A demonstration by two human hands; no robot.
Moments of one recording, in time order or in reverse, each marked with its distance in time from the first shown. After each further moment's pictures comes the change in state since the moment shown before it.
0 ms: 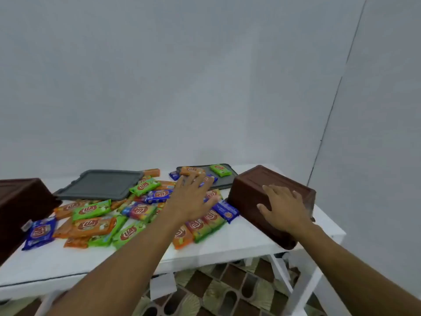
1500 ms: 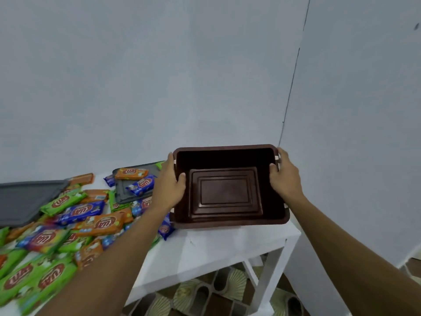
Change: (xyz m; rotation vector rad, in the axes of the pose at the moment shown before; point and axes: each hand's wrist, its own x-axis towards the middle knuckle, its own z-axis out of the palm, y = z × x) left_hand 0.159 0.112 0.059 -0.711 0.336 -0.213; right_hand 0.098 0.198 0.018 0.767 0.347 0.381
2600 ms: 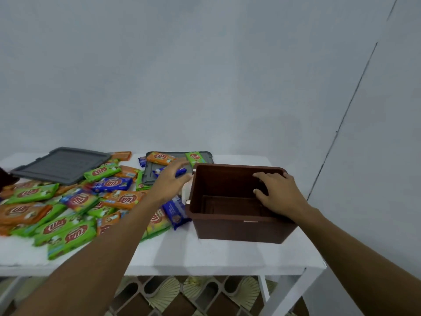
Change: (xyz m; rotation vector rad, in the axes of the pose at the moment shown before) left_hand -0.008 -0.033 -0.019 -0.076 -0.070 -0.185; right_hand 0.029 0.007 0.050 -0.585 -0.481 -0.677
